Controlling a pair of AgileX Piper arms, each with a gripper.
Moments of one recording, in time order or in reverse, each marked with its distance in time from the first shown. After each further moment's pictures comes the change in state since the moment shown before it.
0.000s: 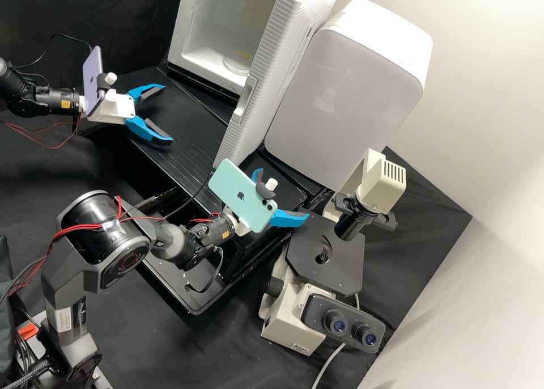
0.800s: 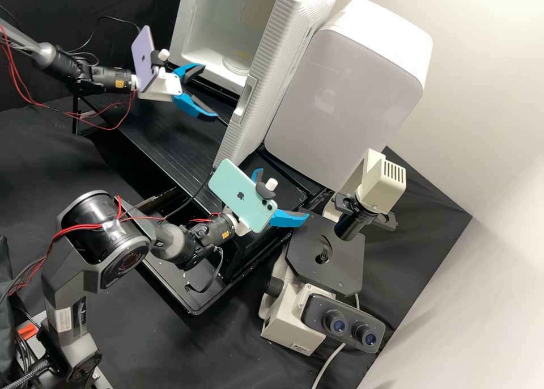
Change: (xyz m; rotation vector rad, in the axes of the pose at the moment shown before) left arm 0.110 0.053 -0.043 -0.025 0.084 0.036; right arm 0.000 0.000 0.000 0.000 0.000 0.000
